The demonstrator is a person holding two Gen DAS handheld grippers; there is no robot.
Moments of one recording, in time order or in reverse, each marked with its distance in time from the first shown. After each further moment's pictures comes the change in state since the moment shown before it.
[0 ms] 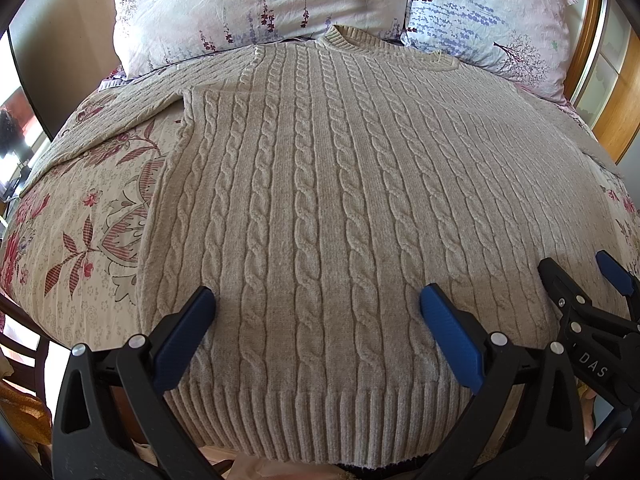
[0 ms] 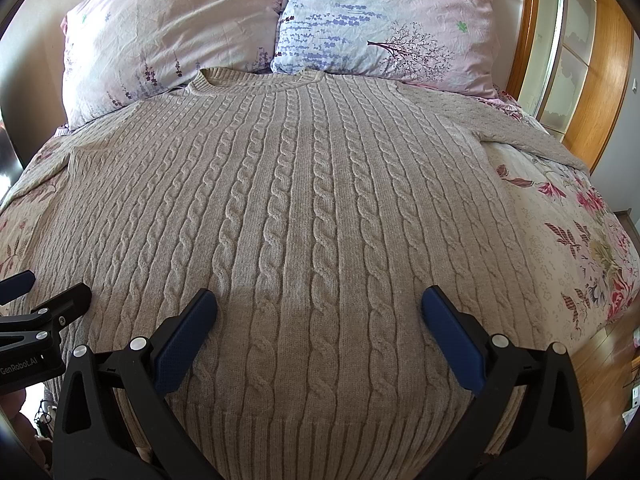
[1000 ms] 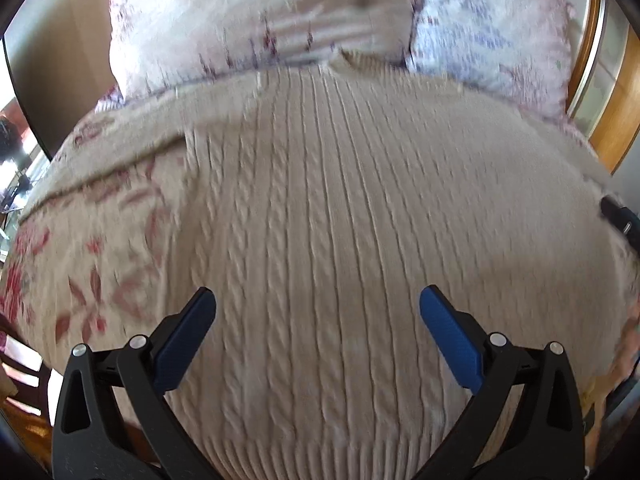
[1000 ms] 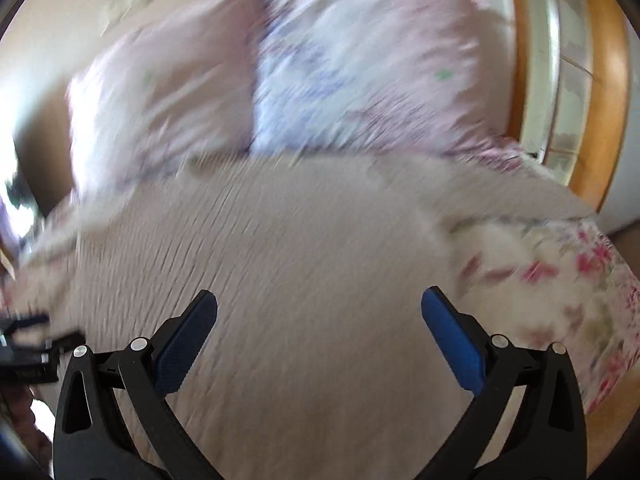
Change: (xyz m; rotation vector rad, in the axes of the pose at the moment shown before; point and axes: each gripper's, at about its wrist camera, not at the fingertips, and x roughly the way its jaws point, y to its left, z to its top) left arm 0.000 0.016 0.041 0.003 -0.065 -0.024; right arm -0.009 -0.080 0.066 0.088 -0.200 0.110
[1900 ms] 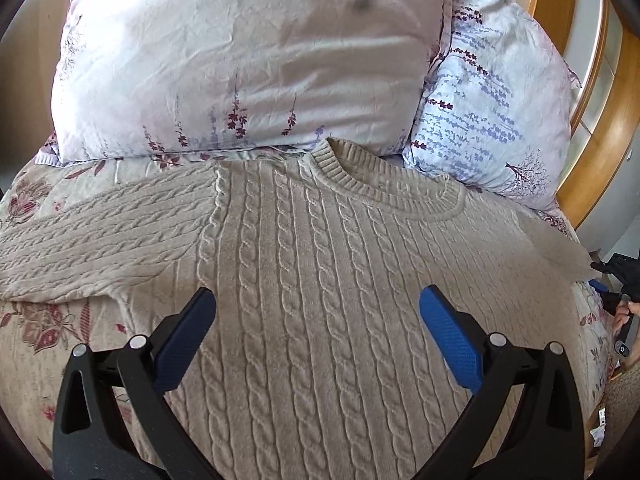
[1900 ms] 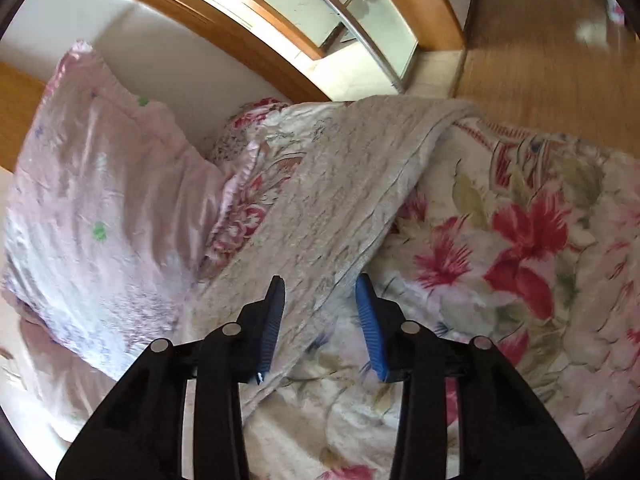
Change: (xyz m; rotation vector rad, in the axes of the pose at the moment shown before) left arm 0.059 0.020 0.113 -0.042 -0.118 -0.182; right arm 0.087 -0.290 0.044 0.984 0.072 -0.097
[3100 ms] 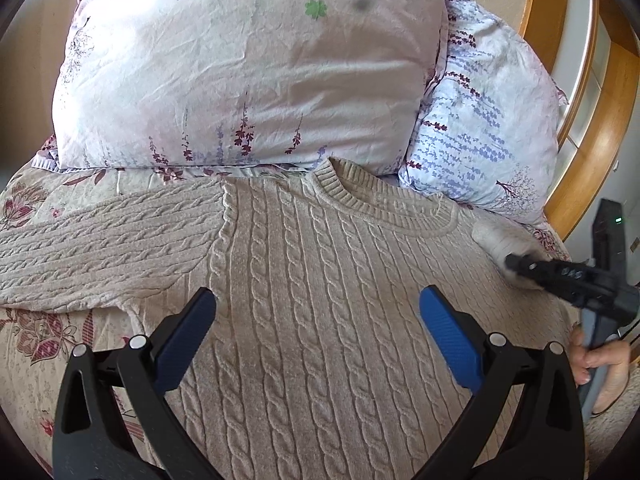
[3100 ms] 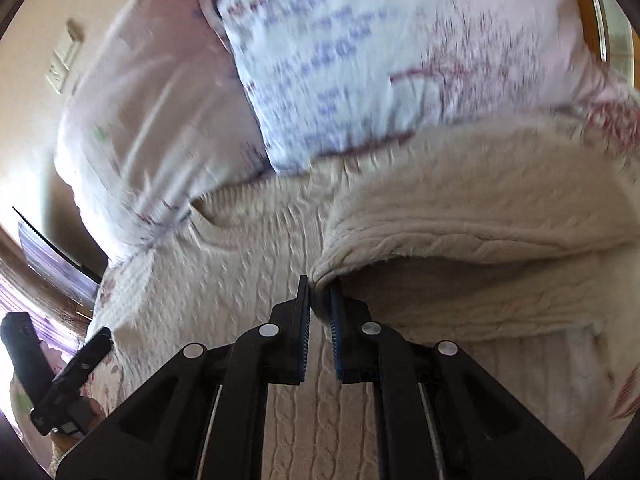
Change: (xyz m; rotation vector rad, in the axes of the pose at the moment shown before) left arm -0.012 0.017 0.000 -0.006 -0.081 -0.051; right arm 0.055 0.213 -0.227 -0.741 0.325 0.215
